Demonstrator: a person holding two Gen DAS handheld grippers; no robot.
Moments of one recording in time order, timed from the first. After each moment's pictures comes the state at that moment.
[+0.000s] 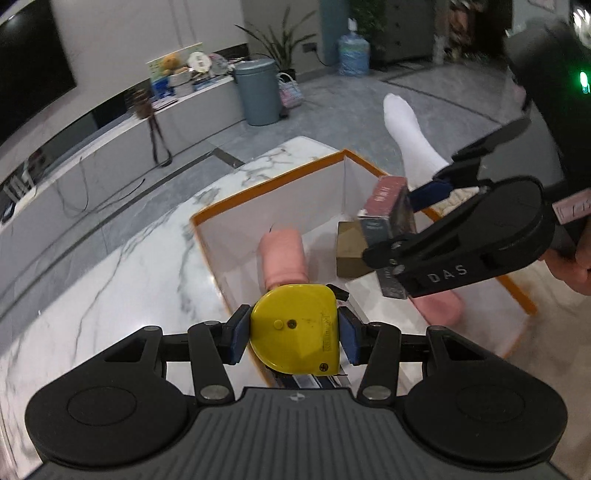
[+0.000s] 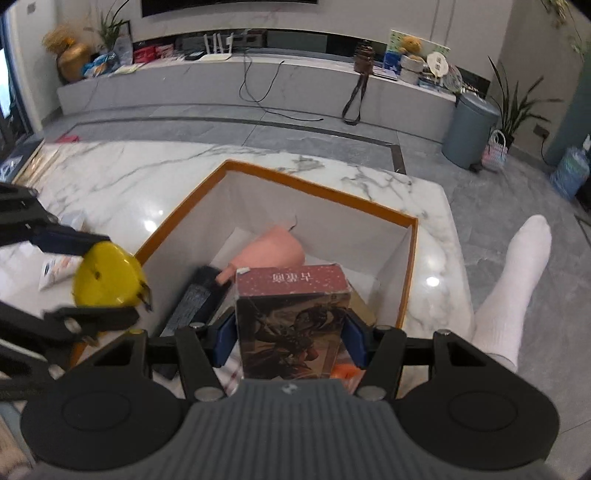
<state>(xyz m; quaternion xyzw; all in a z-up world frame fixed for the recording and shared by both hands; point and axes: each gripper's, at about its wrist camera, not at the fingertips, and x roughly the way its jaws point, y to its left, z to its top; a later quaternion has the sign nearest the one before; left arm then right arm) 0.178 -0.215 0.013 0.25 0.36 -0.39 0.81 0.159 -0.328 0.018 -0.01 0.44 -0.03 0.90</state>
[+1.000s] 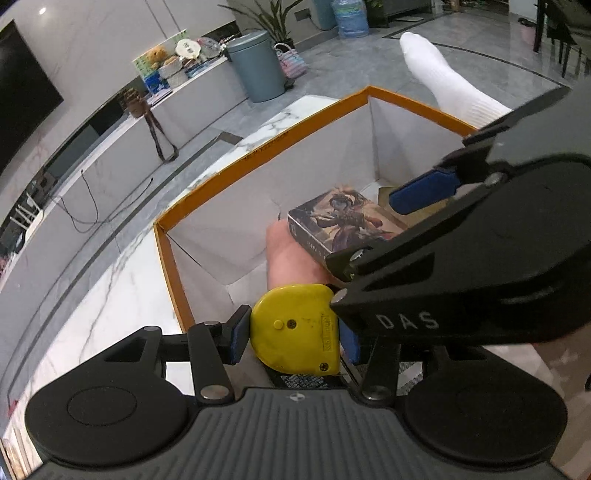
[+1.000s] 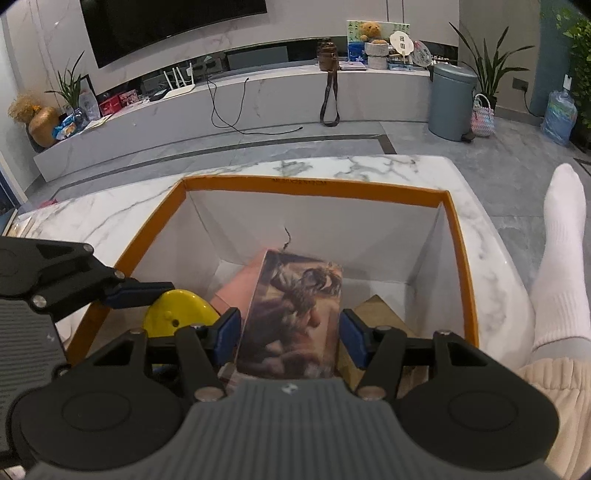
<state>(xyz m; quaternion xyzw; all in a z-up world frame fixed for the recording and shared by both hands) 0.206 -0.268 -0.054 0.34 0.35 -0.35 0.80 0.197 -0.339 -0.042 0.10 0.40 -0.06 0.91</state>
